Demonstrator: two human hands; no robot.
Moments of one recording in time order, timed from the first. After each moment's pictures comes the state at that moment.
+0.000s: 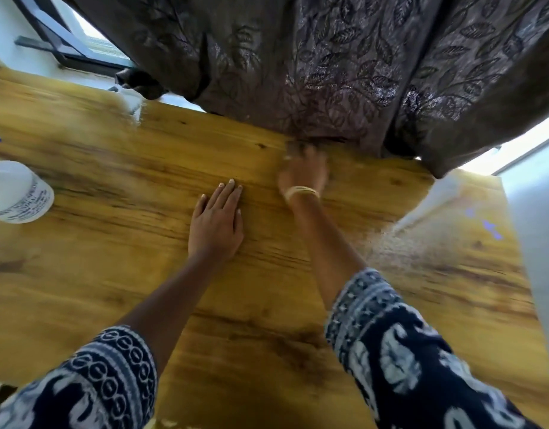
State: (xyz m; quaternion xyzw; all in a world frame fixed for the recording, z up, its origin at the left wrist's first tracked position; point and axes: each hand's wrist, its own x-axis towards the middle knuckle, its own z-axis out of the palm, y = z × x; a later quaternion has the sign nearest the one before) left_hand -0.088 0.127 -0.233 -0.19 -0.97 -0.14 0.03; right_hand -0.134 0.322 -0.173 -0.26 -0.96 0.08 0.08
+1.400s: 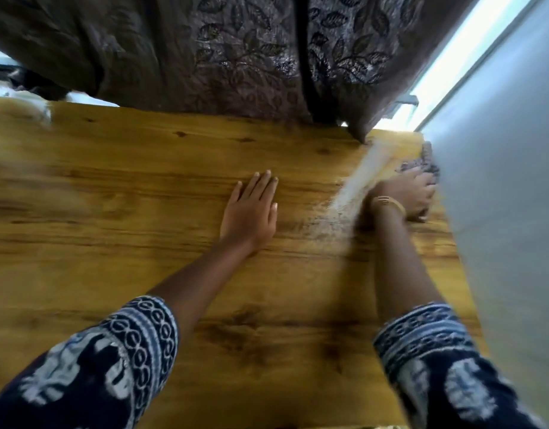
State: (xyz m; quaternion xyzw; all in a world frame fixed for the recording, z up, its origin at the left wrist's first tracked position) left_hand -0.039 0.295 -0.233 -0.35 -0.93 -0.09 -0.04; right_hand 0.025 0.578 -0.222 -0.63 -0.76 0.07 0.14
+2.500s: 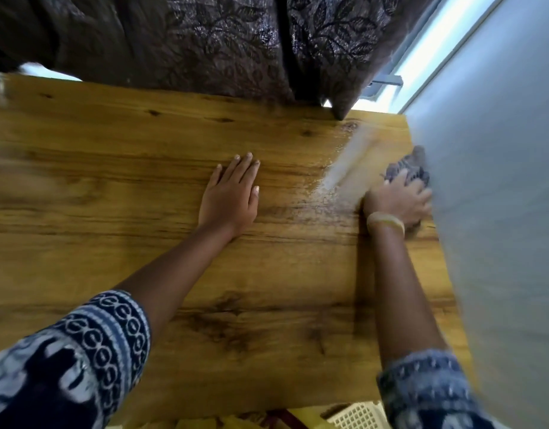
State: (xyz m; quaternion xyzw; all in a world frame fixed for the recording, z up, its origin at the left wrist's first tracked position) left_hand -0.040 0.294 -0.236 -0.35 -0.93 -0.13 -0.03; right_hand 0.087 0.560 -0.217 -0.59 -0.81 0.01 0.09
